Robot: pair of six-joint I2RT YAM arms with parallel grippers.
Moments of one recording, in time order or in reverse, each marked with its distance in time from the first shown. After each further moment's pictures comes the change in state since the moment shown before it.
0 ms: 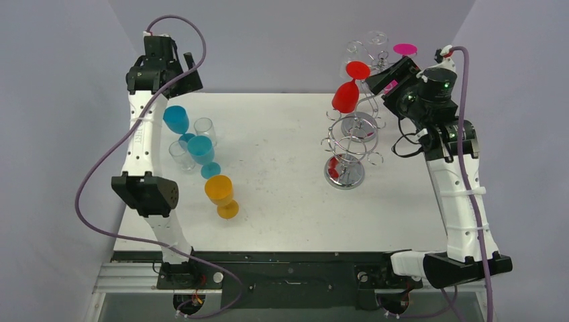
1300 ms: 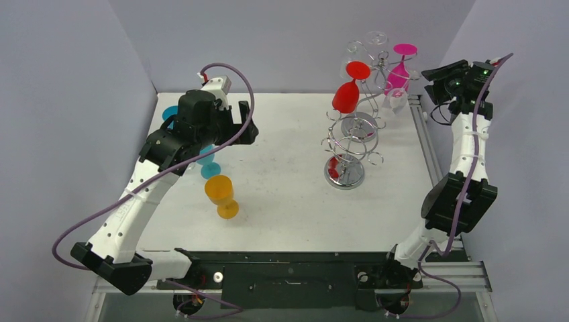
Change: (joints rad) left arm -0.513 -0.697 -0.758 0.265 0.109 -0.118; right arm -0.562 0.444 0.013 0.337 -0.330 0.180
